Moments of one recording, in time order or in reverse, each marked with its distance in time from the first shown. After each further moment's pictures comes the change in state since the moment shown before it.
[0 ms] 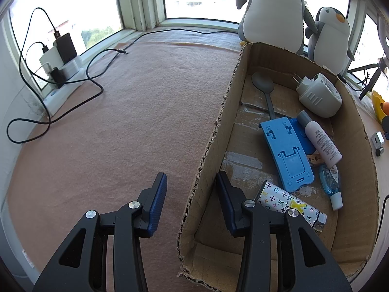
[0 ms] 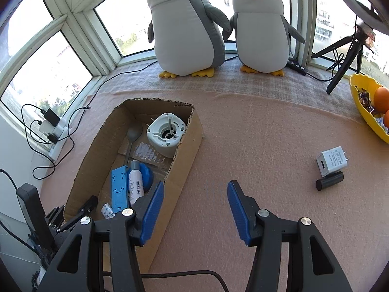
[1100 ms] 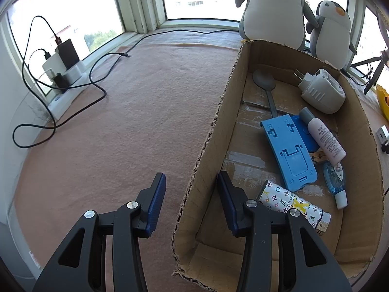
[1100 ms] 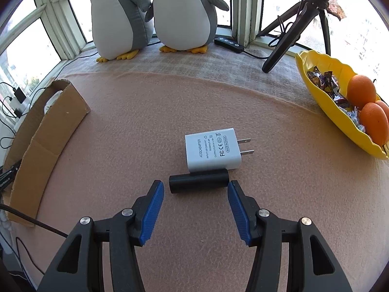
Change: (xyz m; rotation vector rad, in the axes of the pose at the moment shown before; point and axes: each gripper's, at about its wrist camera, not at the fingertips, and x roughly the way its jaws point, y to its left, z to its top) left arm -0.002 -0.006 -0.001 0.029 -0.002 0.051; right arm 0.025 -0.166 -0.015 -0.127 0.027 -0.102
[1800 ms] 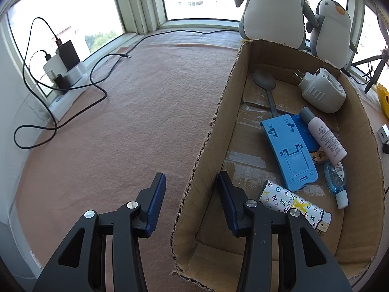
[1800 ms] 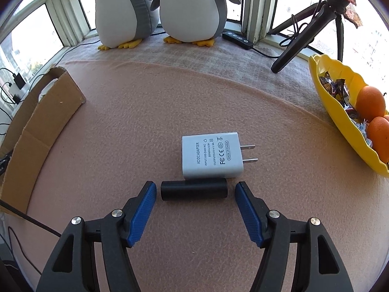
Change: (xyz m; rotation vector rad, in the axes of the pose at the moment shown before) left arm 0.000 -0.002 0.000 0.008 -0.001 0.008; right arm 0.013 -0.002 0.009 -0.072 0.040 -0.003
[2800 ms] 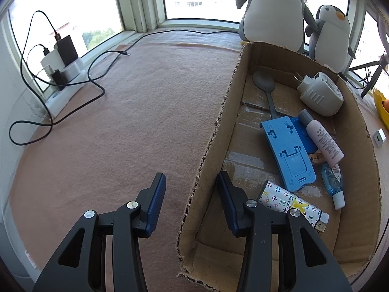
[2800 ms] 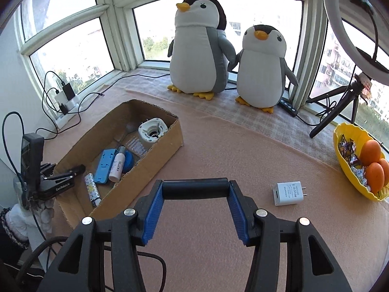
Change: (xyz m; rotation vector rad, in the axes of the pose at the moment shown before) left arm 0.001 0.004 0.000 -0.025 -0.001 -0.038; right arm -0.104 0.130 0.011 -0.107 -0.214 0.104
